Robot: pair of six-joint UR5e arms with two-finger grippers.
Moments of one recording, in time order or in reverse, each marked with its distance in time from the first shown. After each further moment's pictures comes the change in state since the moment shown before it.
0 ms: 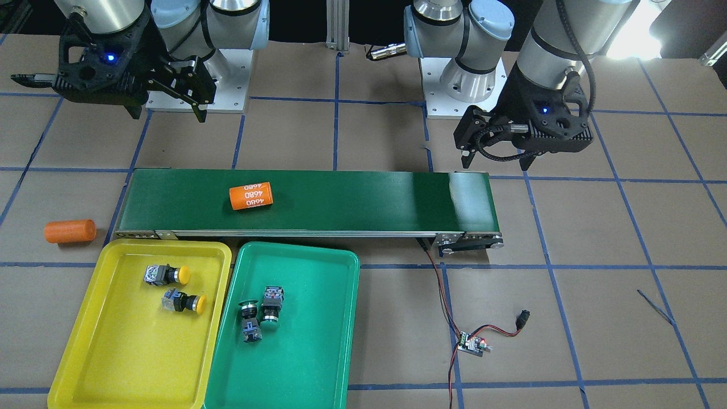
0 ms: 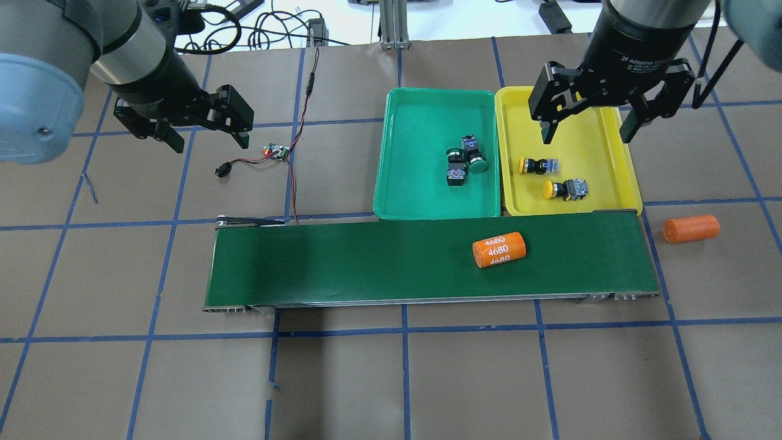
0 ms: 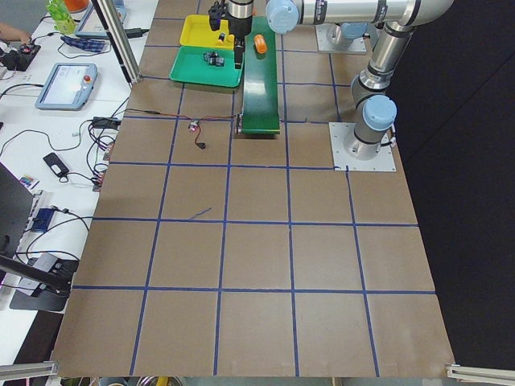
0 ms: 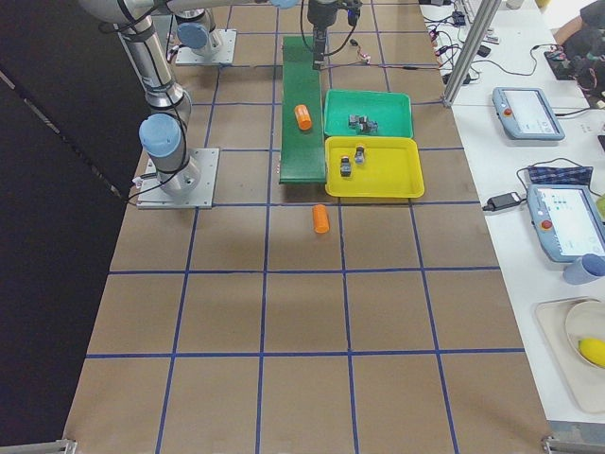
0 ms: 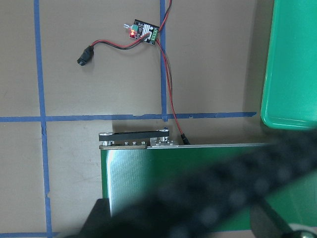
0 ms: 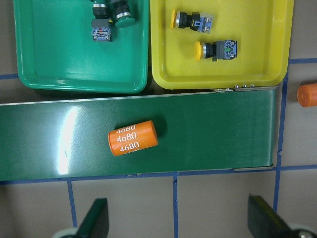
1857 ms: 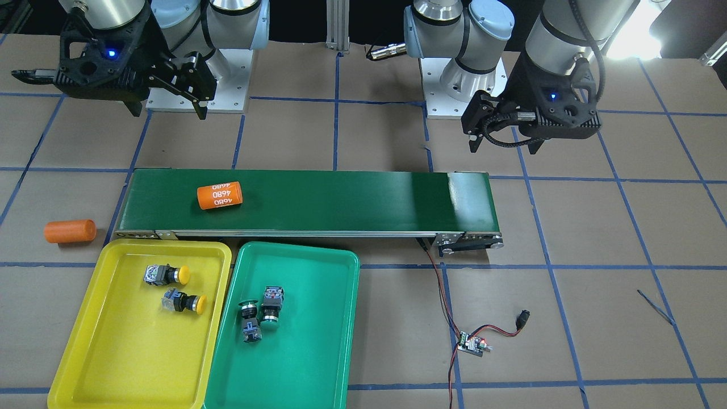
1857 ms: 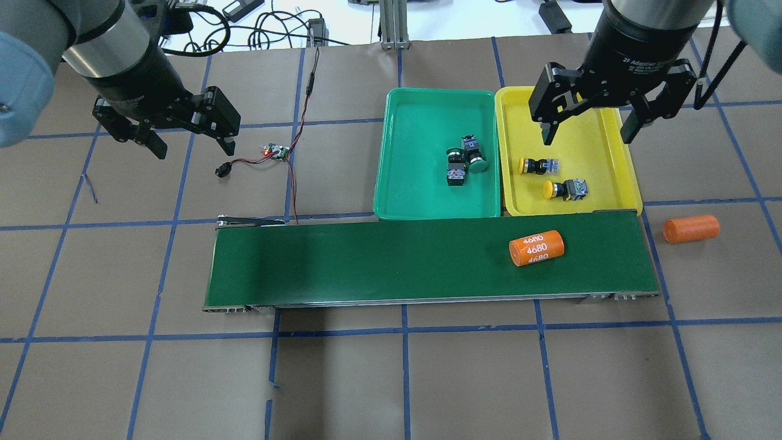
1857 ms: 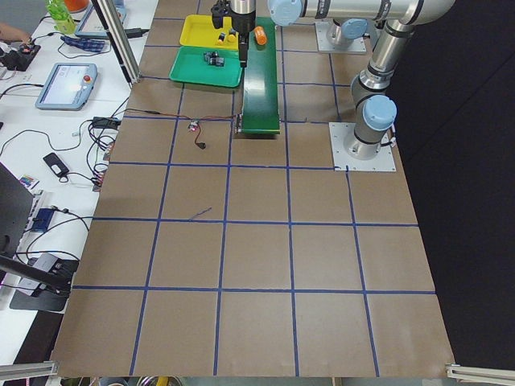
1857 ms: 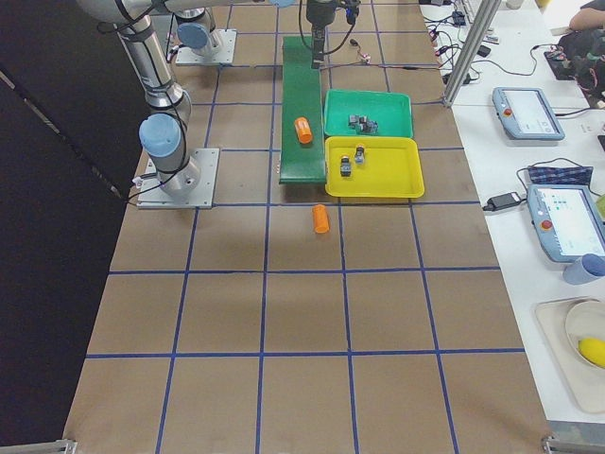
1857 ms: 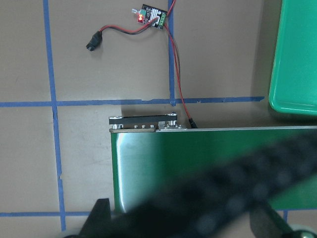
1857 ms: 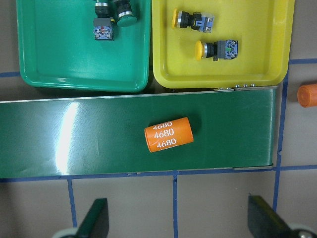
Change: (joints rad) left arm 0.008 0.009 0.057 -0.138 0.031 0.012; right arm 0.001 -0.008 0.003 0.000 0.000 -0.005
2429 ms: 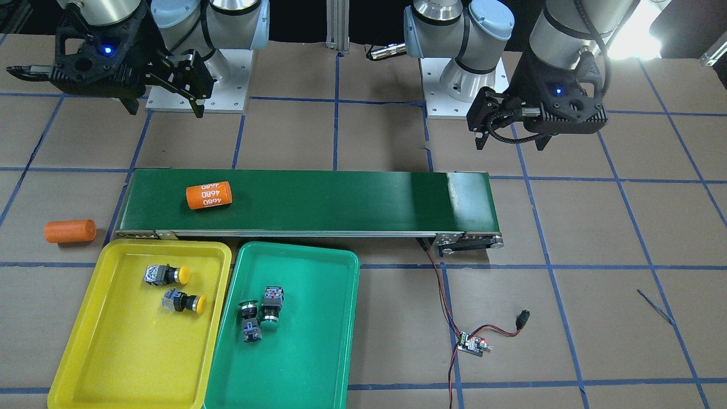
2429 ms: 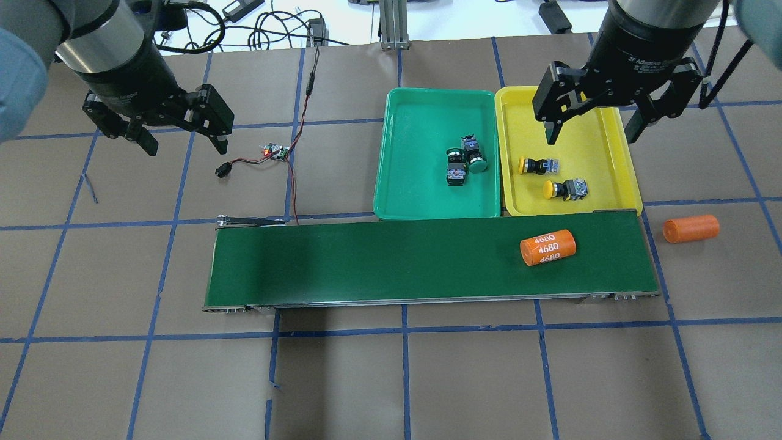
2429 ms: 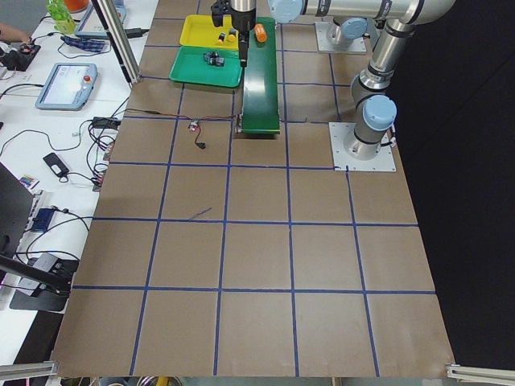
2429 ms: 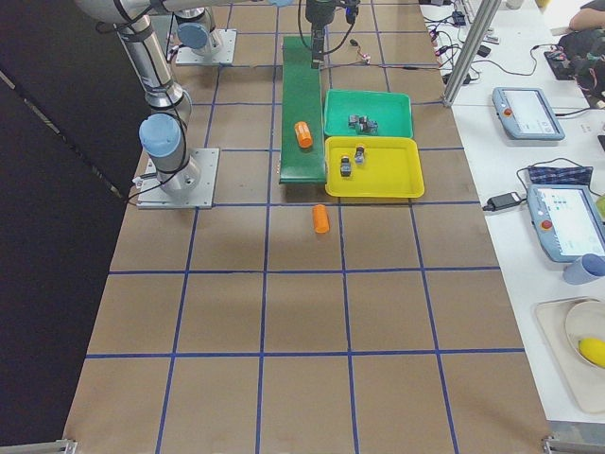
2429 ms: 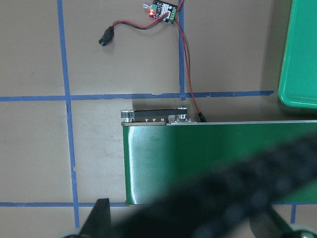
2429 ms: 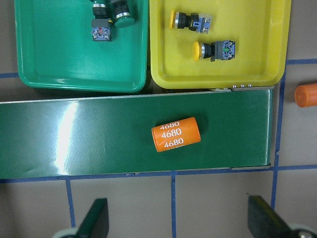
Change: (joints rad) left arm -0.004 0.002 0.005 0.001 0.032 0.000; right arm -0.004 -0.007 0.002 0.001 -0.004 -0.003
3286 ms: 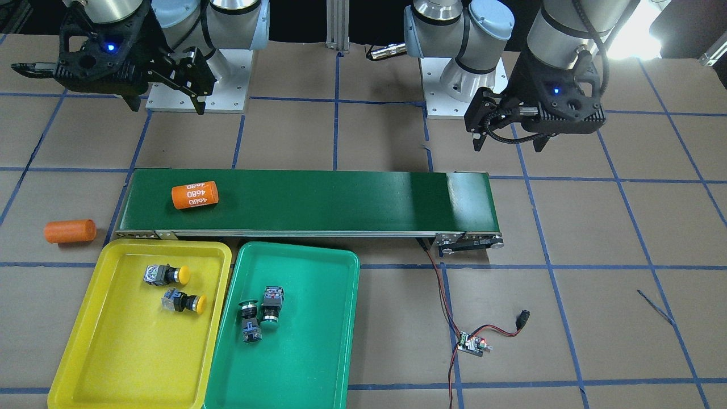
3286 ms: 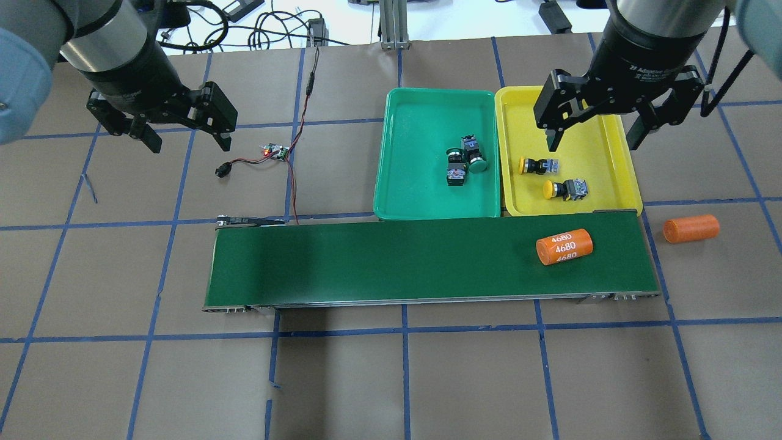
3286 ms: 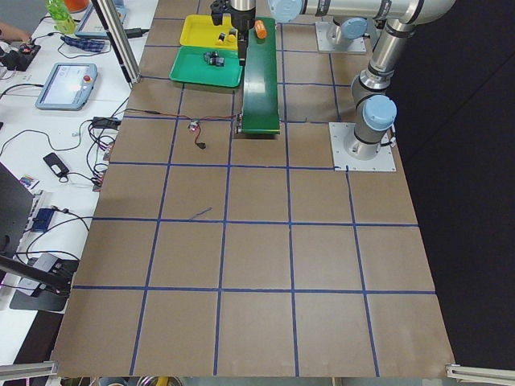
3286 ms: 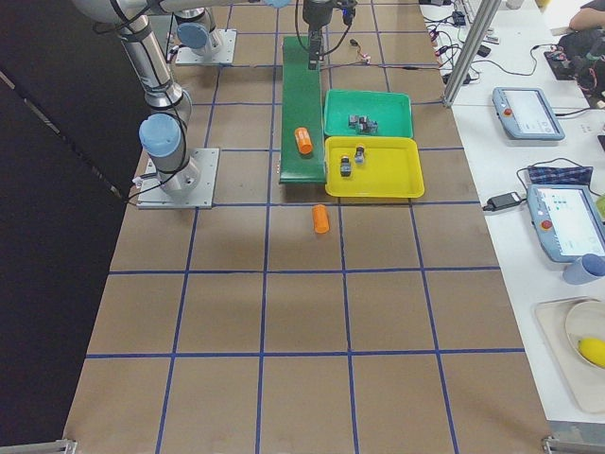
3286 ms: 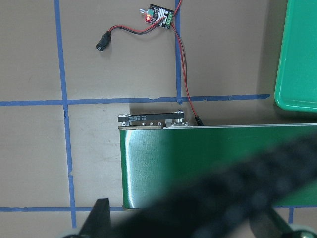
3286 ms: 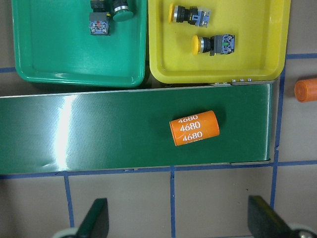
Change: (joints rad) left arm -0.004 0.000 0.001 0.016 -0.006 -0.003; right arm -0.001 -0.017 0.023 0.001 -0.001 0.000
